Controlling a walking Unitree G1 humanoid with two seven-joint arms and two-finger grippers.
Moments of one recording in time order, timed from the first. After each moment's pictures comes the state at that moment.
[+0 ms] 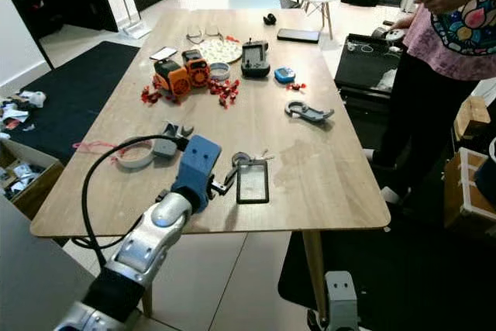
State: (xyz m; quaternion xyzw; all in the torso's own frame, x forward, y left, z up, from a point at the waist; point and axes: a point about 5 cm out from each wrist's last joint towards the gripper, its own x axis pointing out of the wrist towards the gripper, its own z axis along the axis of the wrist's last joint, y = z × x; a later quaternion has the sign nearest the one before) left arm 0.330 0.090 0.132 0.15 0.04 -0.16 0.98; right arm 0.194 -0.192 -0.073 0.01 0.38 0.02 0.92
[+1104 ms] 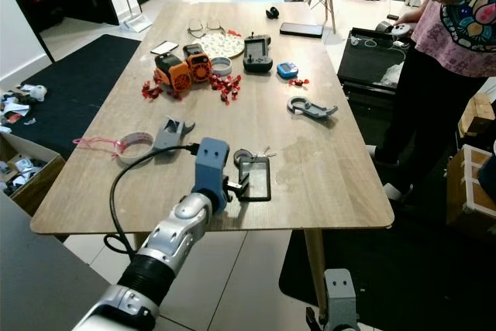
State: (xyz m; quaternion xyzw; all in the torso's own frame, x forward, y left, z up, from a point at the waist) left arm 0.338 0.060 0.110 0.01 0.14 -0.18 0.97; right arm 0.198 -0.190 -0.071 0.01 0.37 0.03 0.93
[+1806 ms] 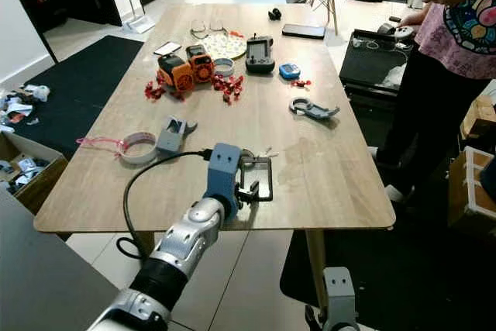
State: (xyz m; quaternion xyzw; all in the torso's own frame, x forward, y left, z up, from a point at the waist) left arm 0.330 0.038 0.107 0.01 0.18 -0.18 0.97; right arm 0.199 -0.189 -0.070 0.01 0.37 0.03 0.93
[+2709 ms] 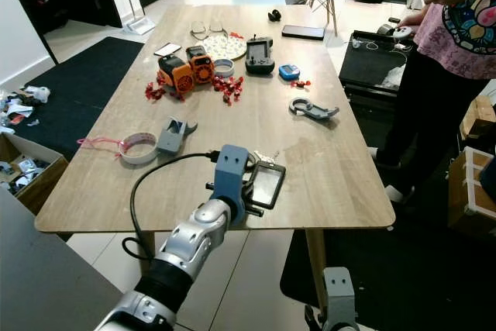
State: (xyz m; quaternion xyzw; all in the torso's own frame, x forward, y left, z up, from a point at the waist) left arm 0.326 0.029 0.108 0.01 0.19 -0.19 0.96; right arm 0.199 -0.189 -0.070 0.01 0.37 0.03 0.93
